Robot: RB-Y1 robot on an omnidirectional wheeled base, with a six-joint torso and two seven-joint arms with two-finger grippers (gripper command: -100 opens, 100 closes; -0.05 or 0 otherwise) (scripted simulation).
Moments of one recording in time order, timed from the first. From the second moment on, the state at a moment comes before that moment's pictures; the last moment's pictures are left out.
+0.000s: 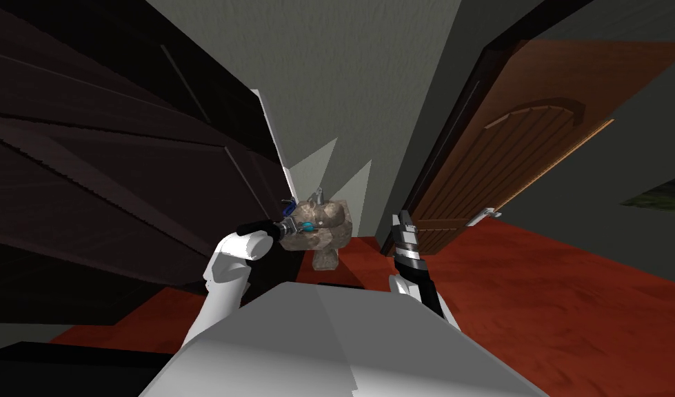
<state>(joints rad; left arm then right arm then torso) 0.12 0.35 0.28 -2.46 0.47 1.38 0.58 0.52 0.02 0.05 -2.24 0.00 -0.49 0.16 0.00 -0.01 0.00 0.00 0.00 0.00</state>
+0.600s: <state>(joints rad) 0.12 0.40 0.30 -2.47 0.51 1.52 0.61 0.52 0.02 0.05 -2.24 0.00 -0.49 0.16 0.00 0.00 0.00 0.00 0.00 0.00</state>
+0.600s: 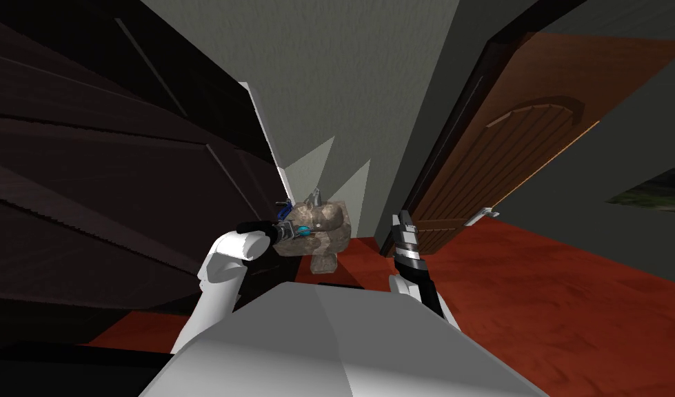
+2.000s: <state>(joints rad) 0.14 0.51 0.33 -2.55 0.59 1.93 0.69 0.52 0.02 0.05 -2.24 0.00 -0.49 0.16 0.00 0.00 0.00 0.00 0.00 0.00</state>
